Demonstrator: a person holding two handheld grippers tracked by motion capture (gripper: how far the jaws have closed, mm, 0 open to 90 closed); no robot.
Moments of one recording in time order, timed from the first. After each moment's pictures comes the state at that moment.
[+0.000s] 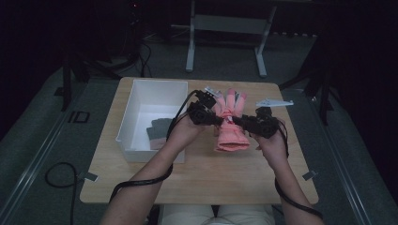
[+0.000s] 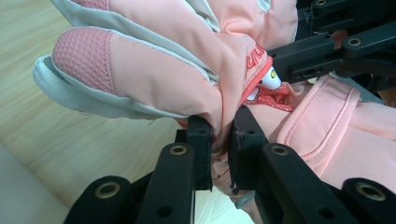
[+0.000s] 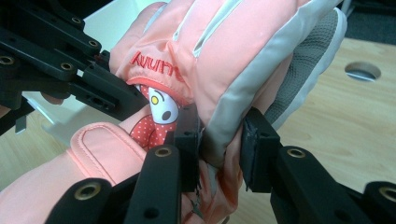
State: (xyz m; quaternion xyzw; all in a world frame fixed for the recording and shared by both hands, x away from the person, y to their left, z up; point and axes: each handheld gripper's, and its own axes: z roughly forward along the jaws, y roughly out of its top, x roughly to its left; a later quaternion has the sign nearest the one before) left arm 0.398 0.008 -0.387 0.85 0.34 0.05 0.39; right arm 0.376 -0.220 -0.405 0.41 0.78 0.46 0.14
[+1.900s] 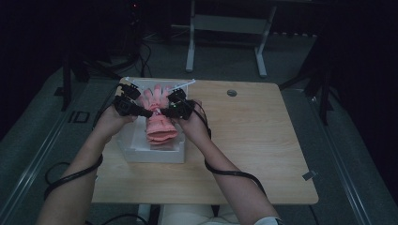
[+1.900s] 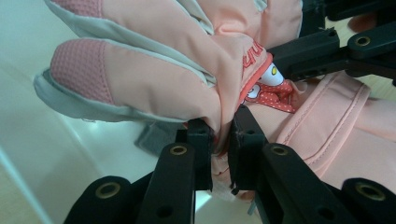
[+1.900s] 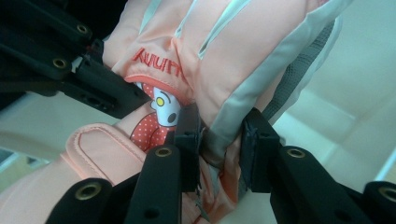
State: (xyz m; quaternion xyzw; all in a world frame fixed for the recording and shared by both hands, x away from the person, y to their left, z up) left arm 0.425 0.211 -0.420 0.84 0.44 0.04 0.32; right arm 0.436 0.012 -0.426 0.36 0.85 0.38 0.09
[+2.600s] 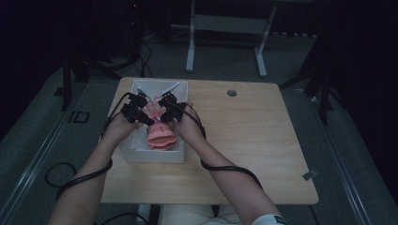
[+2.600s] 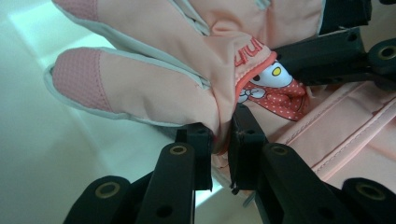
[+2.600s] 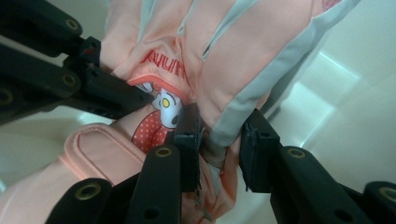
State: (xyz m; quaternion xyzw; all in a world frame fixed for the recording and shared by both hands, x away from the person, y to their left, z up) left arm 0.439 0.195 -0.456 0.84 0.49 0.03 0.24; right arm 0.449 0.043 -0.449 0.38 0.88 0.25 0.10
